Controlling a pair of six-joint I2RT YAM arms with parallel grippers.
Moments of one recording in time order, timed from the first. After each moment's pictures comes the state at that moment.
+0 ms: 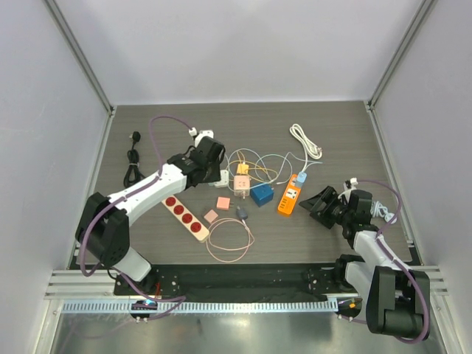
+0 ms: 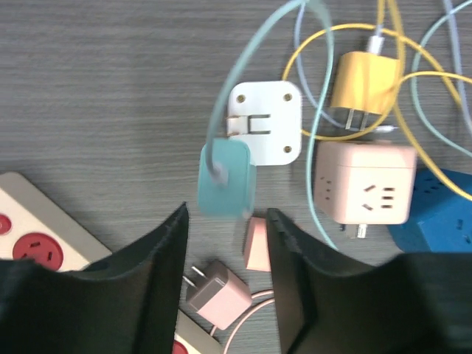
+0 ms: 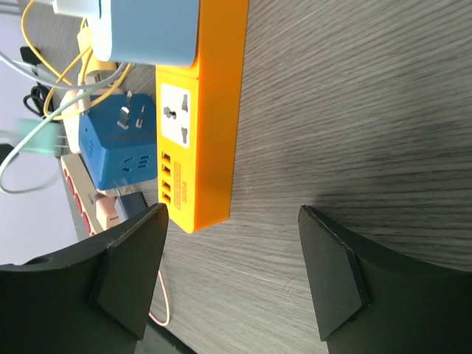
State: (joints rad) left arm -0.64 1.56 1.18 -0.54 -0.35 -0.57; right arm -0.15 0.95 0.18 0.08 -0.58 0.69
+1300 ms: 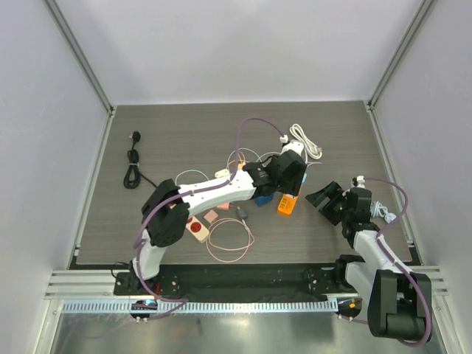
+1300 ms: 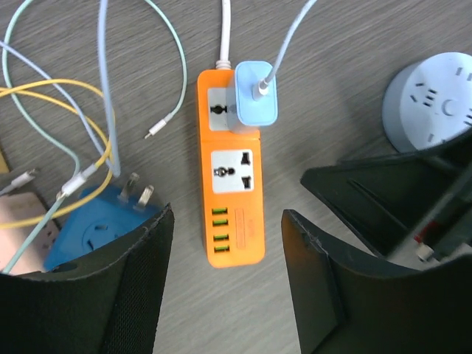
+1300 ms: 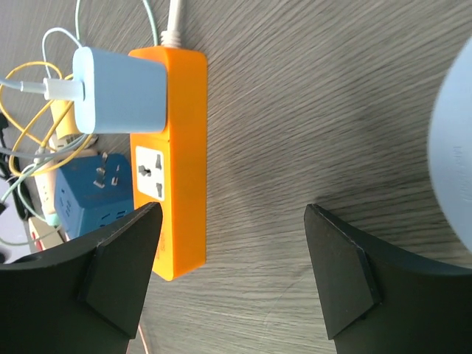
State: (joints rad) left arm -1.06 1.99 1.68 -0.43 -0.29 -0.52; right arm -0.12 0.95 0.20 0.09 -0.35 0.72
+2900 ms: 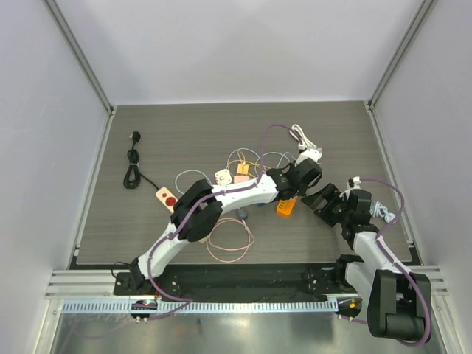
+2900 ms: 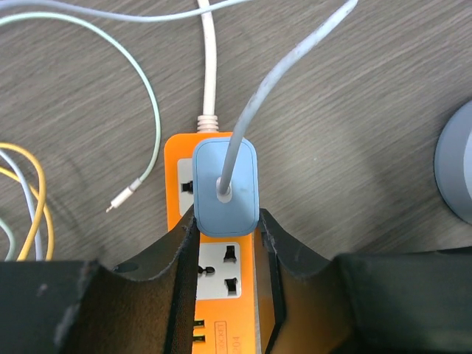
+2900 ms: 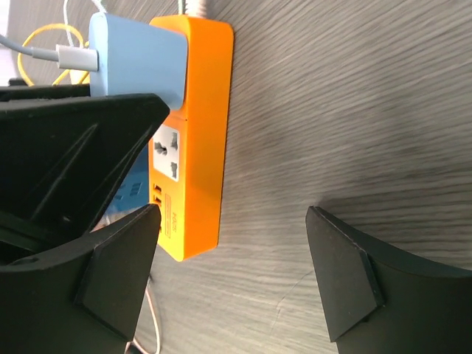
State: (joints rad) left arm -1.10 2.34 1.96 -0.38 -0.40 -0.43; right arm -0.12 0.94 0.19 0.10 -0.44 0.71
